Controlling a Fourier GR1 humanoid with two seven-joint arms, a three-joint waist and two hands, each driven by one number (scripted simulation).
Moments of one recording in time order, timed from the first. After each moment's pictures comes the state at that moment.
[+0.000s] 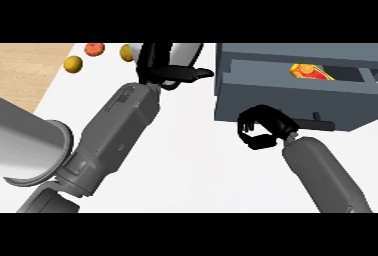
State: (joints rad) left arm -1.04 0.08 -0.24 -0.56 0.67 0.18 -0.54; right arm -0.53 -0.29 0.30 -0.94 0.52 0.28 -0.21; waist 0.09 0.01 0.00
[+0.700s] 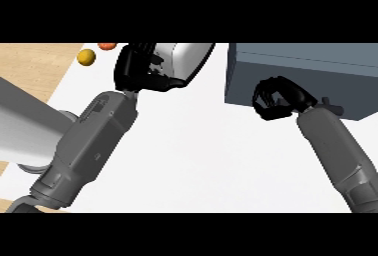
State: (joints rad) left arm -0.90 0.18 -0.25 -0.69 0.69 0.07 -0.50; right arm -0.76 -0.32 0.10 -0.59 0.43 0.23 -0.41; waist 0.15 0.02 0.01
